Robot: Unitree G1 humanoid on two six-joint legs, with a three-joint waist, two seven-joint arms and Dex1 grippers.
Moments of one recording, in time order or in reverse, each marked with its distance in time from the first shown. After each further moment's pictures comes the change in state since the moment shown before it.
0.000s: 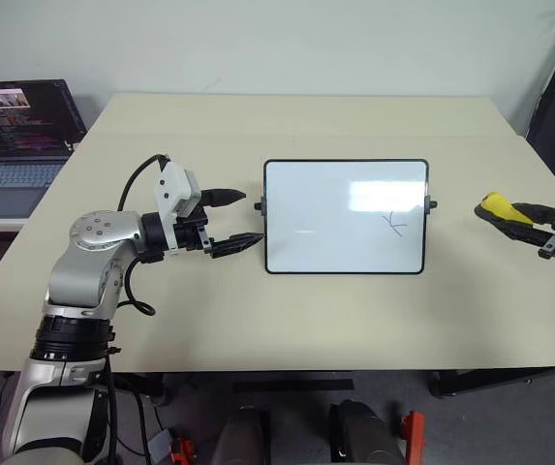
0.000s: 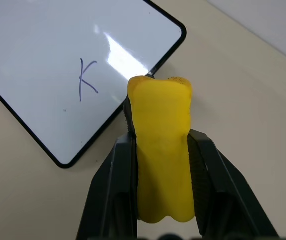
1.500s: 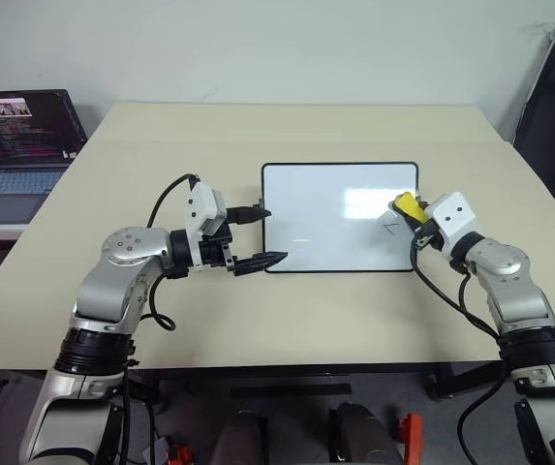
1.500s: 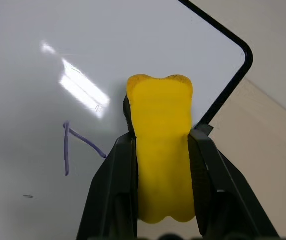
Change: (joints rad) left arm 0.053 -0.079 -0.065 -0.084 -0.021 0.019 0.024; right arm -0.200 0.416 0.377 0.289 -0.366 -0.358 -0.502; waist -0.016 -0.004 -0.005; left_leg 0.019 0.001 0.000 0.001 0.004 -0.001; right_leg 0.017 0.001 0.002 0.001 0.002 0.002
